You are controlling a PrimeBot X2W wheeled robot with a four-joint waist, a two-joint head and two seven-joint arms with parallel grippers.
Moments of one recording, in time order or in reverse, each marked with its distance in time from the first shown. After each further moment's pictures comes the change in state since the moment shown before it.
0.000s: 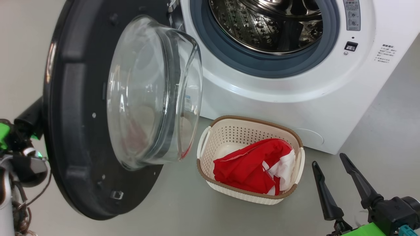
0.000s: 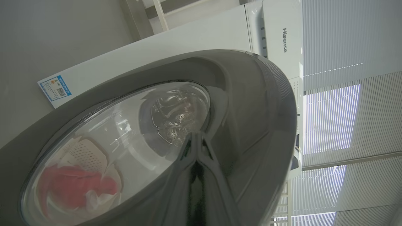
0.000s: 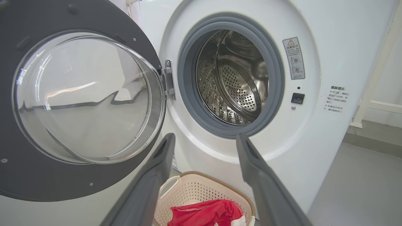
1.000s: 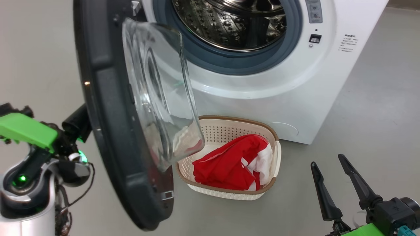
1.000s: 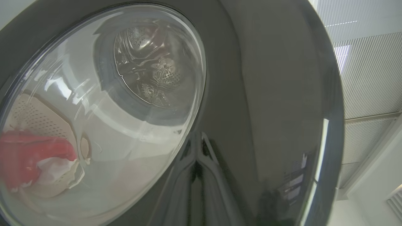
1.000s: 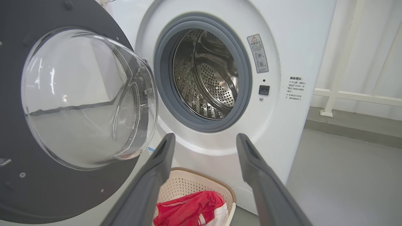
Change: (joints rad) left arm 0.044 -0.121 -0.106 -0.090 -0.017 0.005 -0.018; right arm -0.002 0.000 0.007 0.016 0.018 0.000 -0.016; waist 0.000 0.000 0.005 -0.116
